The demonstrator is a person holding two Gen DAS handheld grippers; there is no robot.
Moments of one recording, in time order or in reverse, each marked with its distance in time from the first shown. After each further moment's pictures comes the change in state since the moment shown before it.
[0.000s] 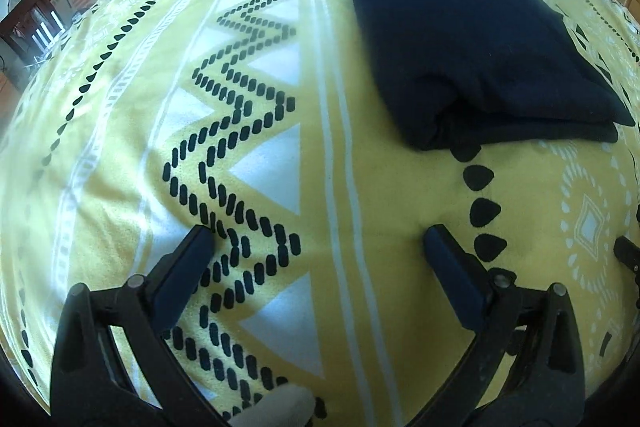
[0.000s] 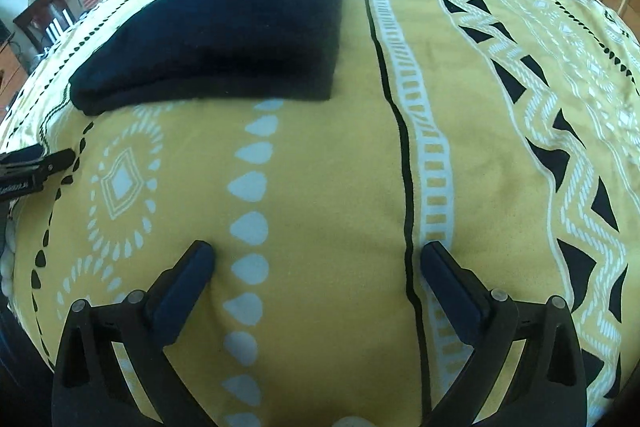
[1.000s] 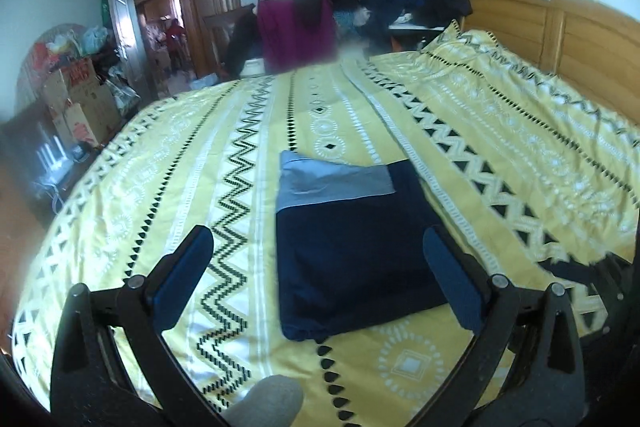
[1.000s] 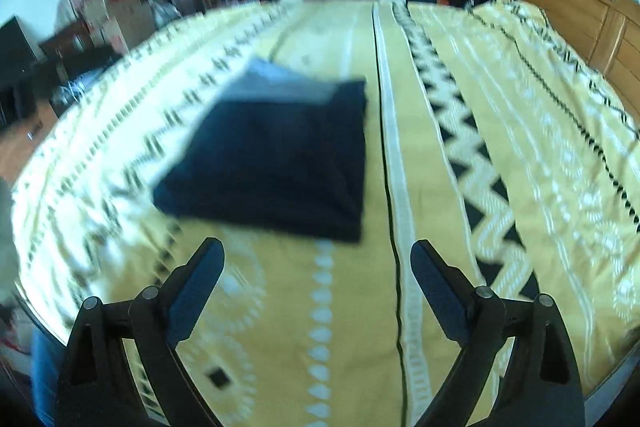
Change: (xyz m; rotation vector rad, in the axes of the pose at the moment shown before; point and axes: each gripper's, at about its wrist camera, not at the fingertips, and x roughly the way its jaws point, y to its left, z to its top) left arm -0.184 -0.066 0.082 0.114 -0.480 -0.081; right arm -0.132 0.038 0.067 -0.023 -0.245 0.015
